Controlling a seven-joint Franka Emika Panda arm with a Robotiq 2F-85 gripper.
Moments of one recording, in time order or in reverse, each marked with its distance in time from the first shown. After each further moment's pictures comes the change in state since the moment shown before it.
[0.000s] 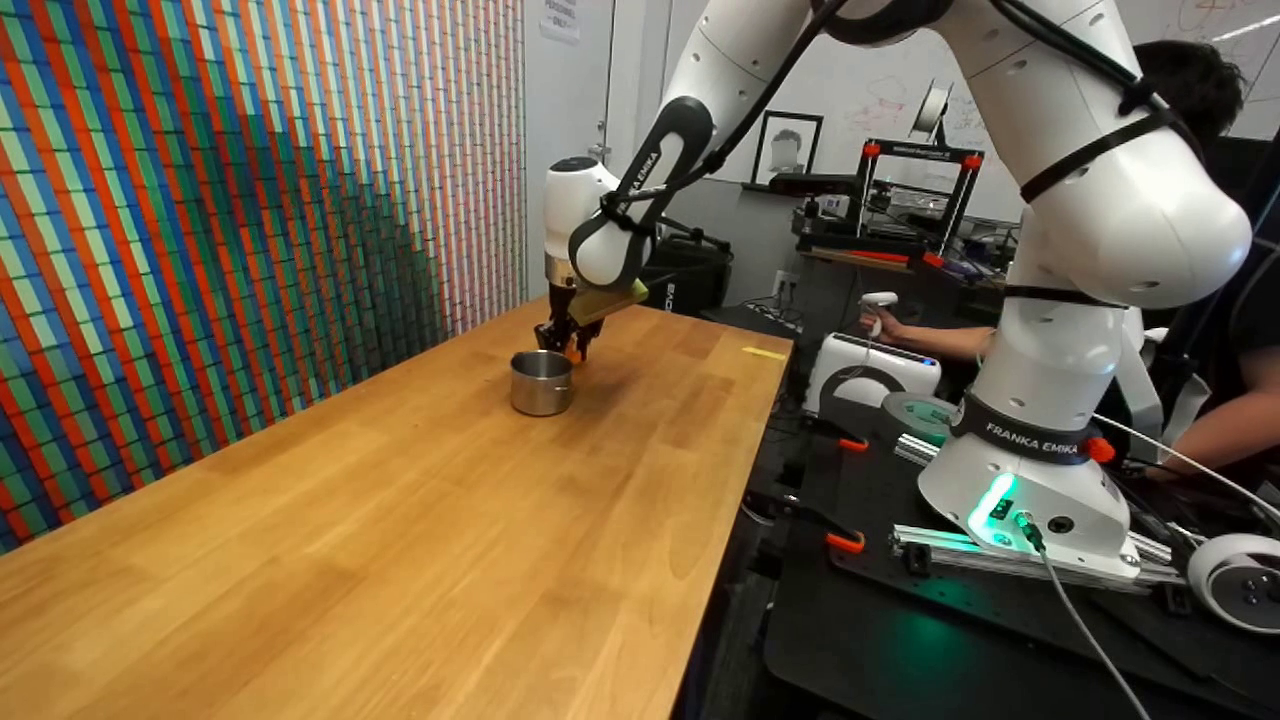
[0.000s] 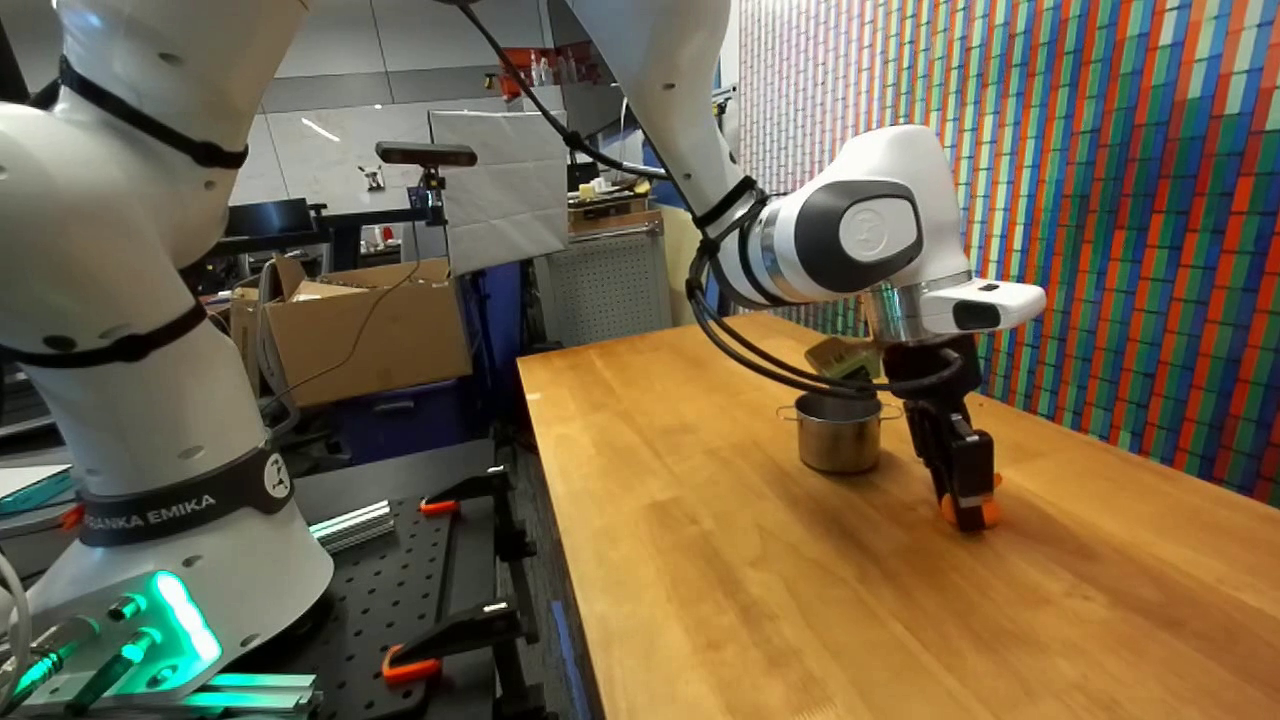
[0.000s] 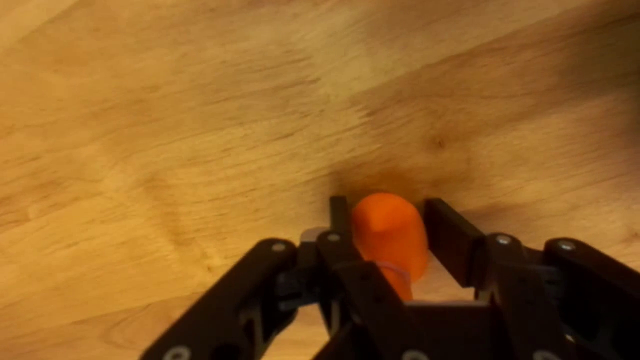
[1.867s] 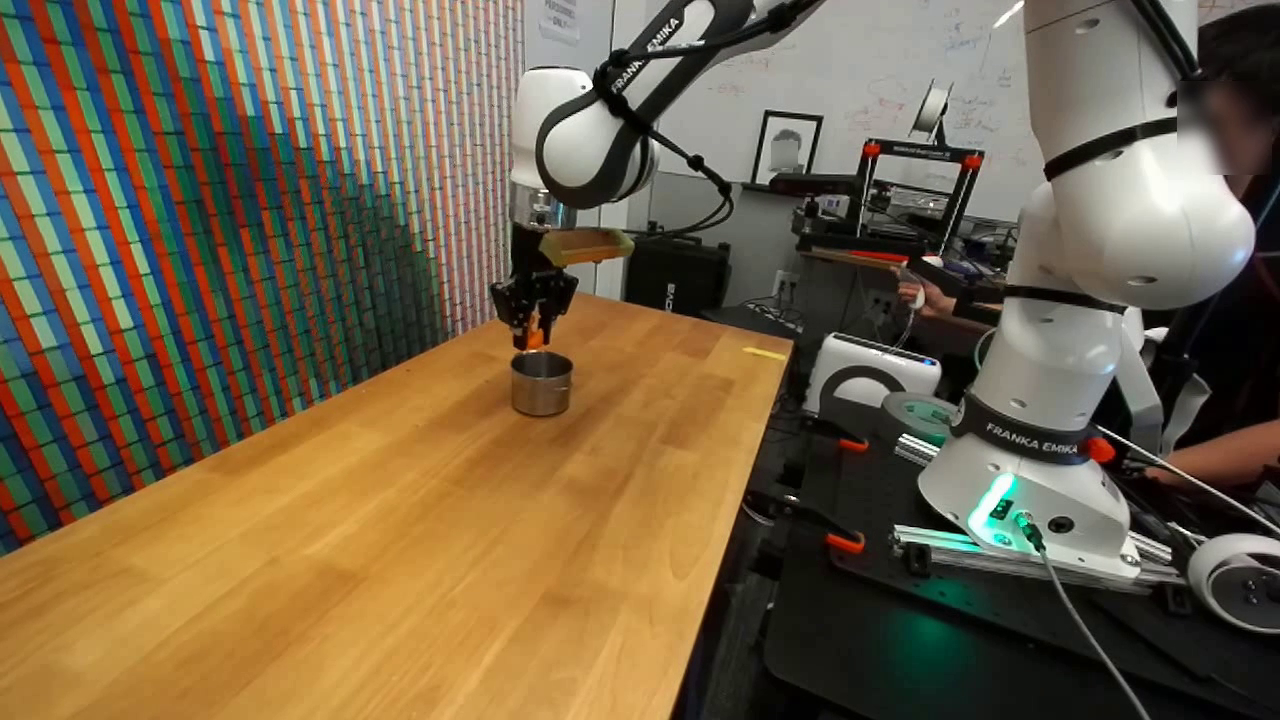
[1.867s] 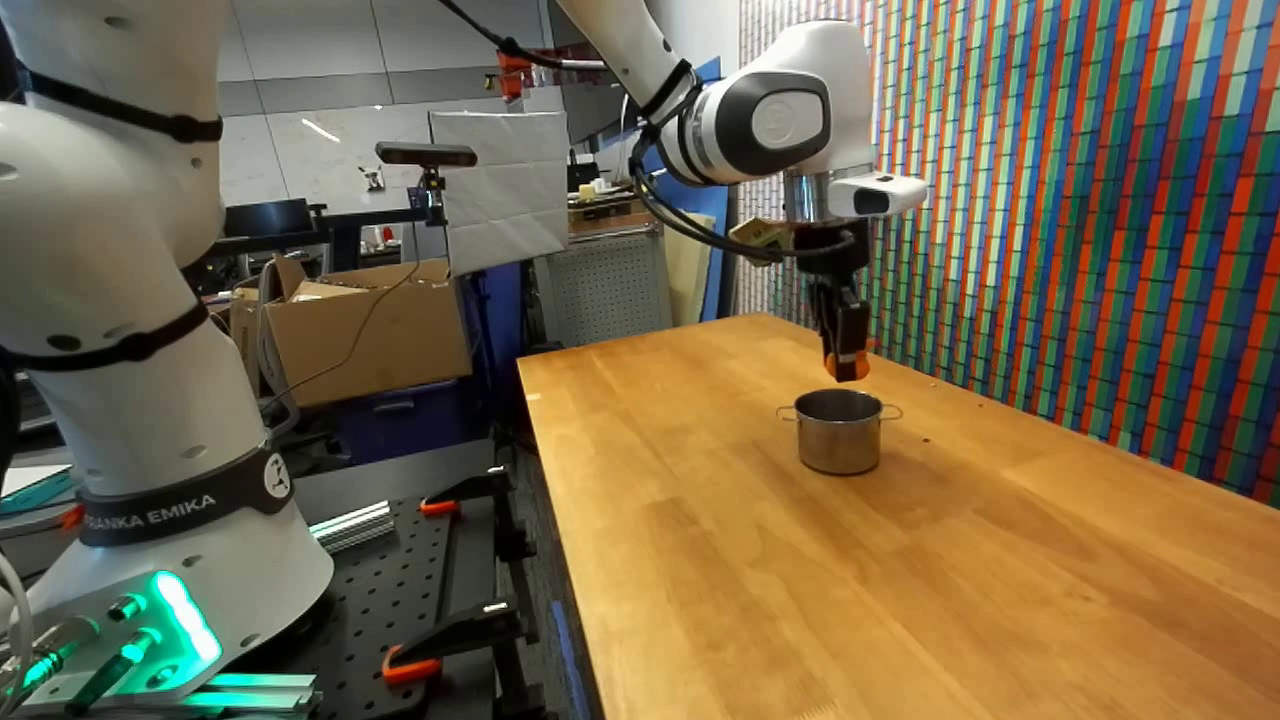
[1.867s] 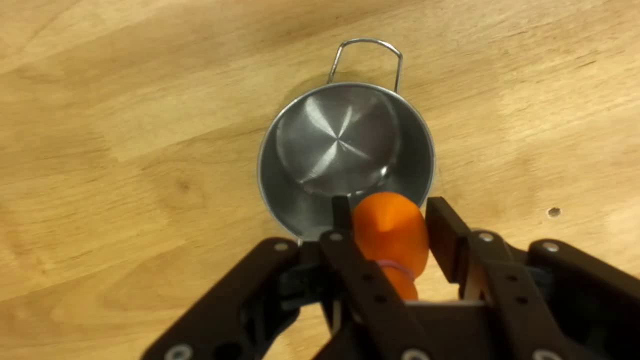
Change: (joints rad) arm 0.026 -0.264 0.184 -0.103 0.223 -0.175 -0.130
